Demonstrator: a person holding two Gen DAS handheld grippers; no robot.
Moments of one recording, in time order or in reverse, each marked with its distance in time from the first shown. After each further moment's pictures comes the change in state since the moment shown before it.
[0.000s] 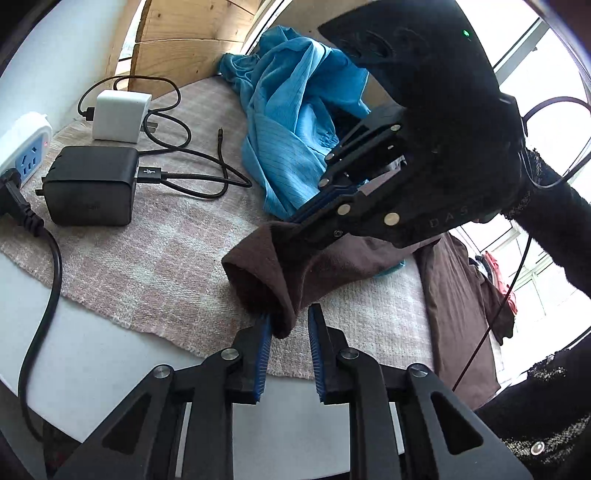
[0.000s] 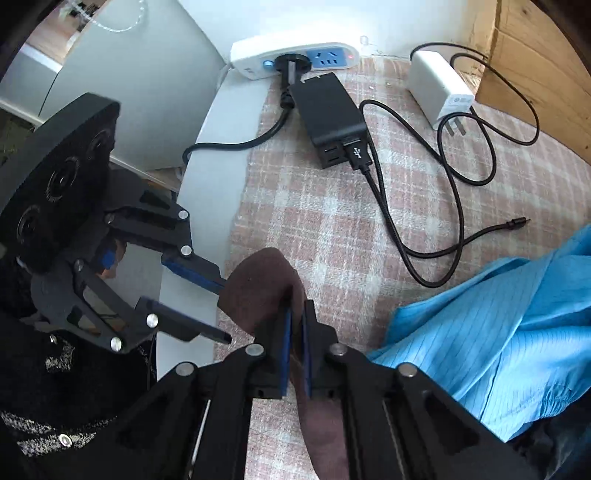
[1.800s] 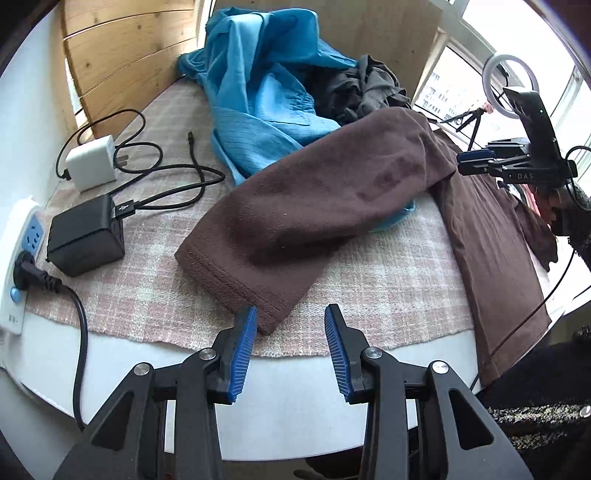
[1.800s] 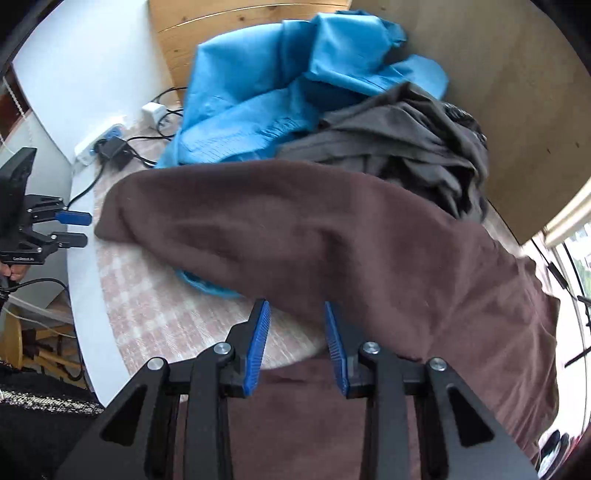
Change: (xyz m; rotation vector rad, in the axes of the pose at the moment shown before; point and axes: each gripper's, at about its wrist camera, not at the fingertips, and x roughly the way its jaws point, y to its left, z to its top) left arm 0.031 -0.060 0.008 0.330 0.219 0.237; right arm -0.098 -0.018 -0.291 0.732 -0.315 -0.484
